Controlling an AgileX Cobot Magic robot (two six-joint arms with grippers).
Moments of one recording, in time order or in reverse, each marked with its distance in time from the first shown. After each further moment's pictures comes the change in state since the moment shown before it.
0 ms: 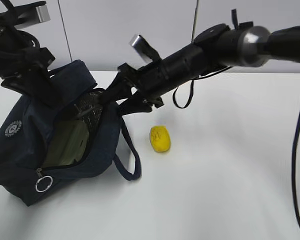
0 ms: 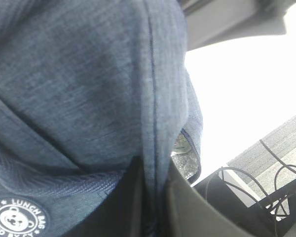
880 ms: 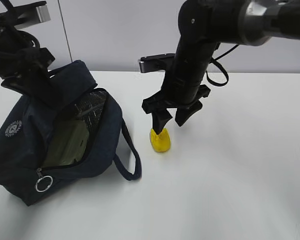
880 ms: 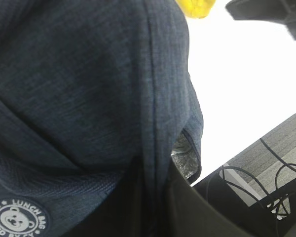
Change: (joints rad) left arm 0.000 0.000 0.000 -0.001 0.001 0.008; right arm 0.110 -0.121 0.000 -1.004 0.030 0.535
